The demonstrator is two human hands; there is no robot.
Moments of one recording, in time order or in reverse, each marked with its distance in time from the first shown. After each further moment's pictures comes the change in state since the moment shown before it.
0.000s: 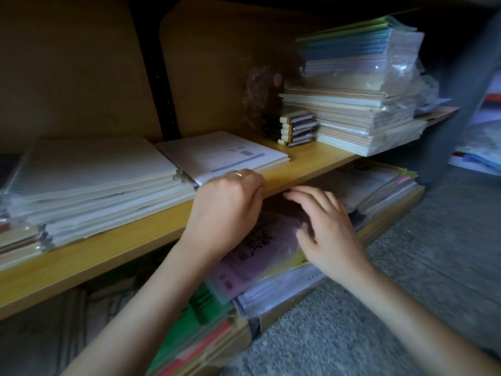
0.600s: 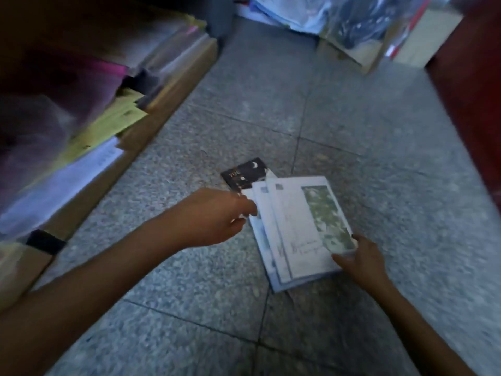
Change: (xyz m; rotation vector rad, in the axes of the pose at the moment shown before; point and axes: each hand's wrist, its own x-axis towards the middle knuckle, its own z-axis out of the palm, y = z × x) left_hand -0.105 0.273 0.120 -0.653 -0.841 0.690; right_hand -0.475 0.085 -0.159 -0.306 -0.243 1.662
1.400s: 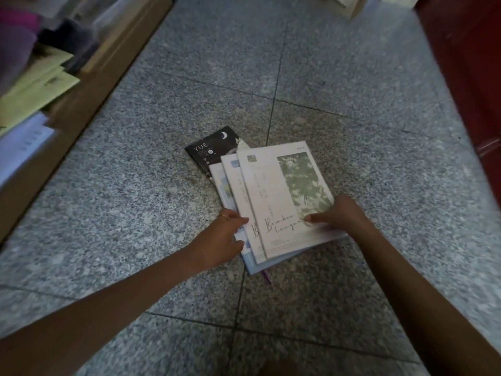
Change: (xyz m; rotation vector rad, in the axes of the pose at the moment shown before) left_hand 0.032 0.034 0.150 -0.677 -0.198 -0.300; right_hand 0.060 -0.005 -0.014 0.003 -0.196 0.172
